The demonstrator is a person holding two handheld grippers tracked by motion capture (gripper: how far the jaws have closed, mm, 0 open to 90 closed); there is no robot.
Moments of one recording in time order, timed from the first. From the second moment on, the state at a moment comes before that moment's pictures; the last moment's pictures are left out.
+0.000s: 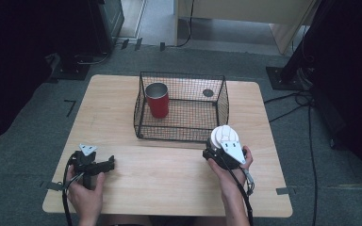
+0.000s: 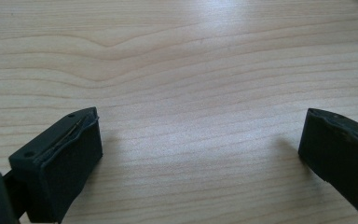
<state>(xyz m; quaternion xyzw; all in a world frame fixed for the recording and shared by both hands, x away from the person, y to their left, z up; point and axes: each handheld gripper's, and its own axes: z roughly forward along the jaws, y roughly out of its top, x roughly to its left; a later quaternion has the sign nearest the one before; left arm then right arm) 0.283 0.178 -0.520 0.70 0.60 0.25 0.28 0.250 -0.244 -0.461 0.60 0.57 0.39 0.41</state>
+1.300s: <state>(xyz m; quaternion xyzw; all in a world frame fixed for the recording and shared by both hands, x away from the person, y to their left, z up) 0.283 0.178 -0.520 0.70 0.60 0.25 0.28 0.243 -0.207 -0.391 0.51 0.58 0.49 0.40</state>
